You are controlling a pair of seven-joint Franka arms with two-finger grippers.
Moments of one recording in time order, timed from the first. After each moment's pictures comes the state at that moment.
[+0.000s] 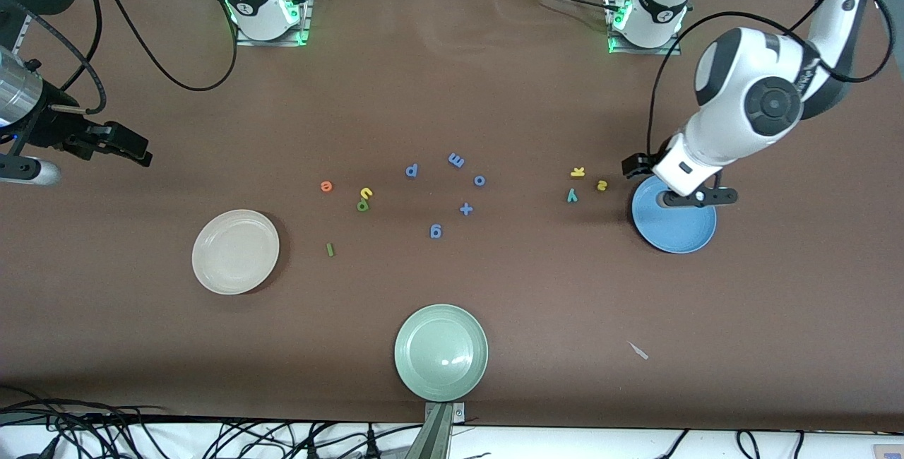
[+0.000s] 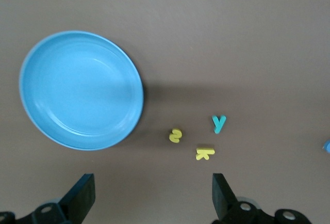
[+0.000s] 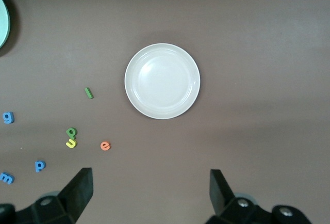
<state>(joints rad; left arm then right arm) 0.03 0.15 -0.27 -2.03 -0.02 2.02 -0.28 0.06 0.13 0.00 -1.52 0.01 1.65 0.16</state>
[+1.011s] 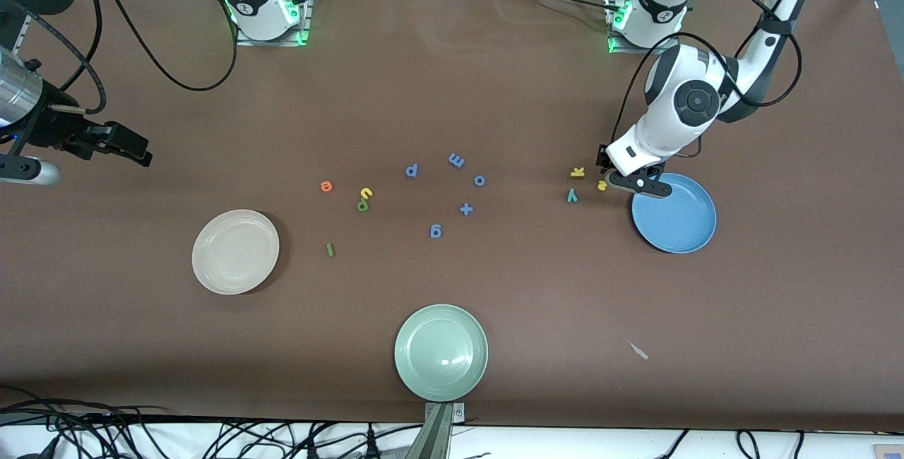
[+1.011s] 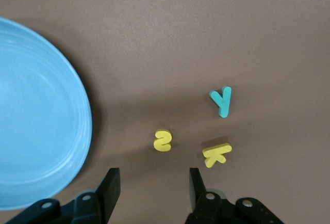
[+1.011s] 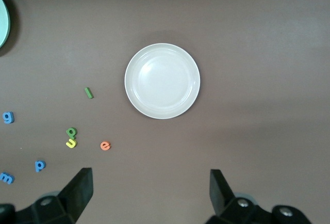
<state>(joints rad) 0.03 0.21 -0.32 -2.34 0.04 2.46 -0.07 0.06 0.13 0.00 -1.52 0.01 1.65 0.16</state>
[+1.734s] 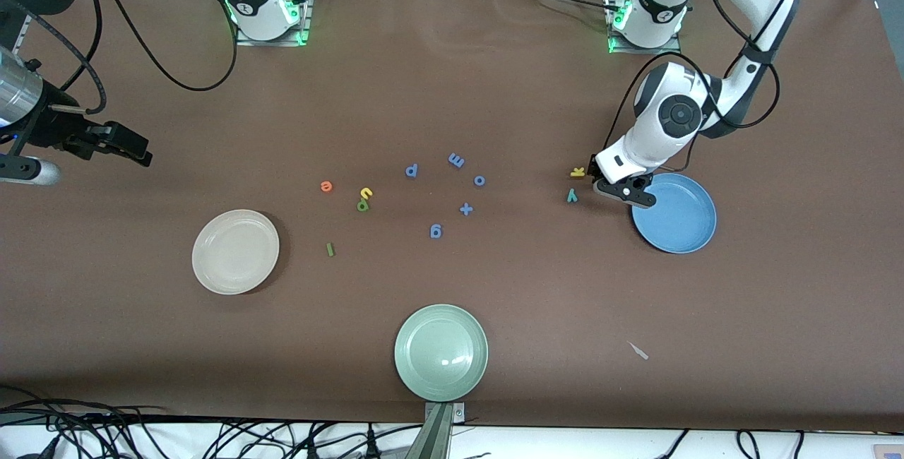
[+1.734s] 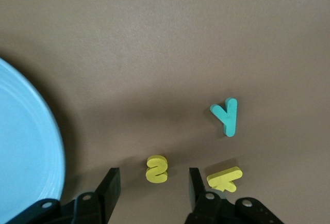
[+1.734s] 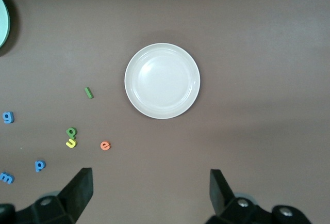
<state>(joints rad) 0.03 0.32 -0.32 -2.34 0.10 2.59 -0.06 0.06 0.13 -0.01 -1.52 0.01 1.65 0.16</state>
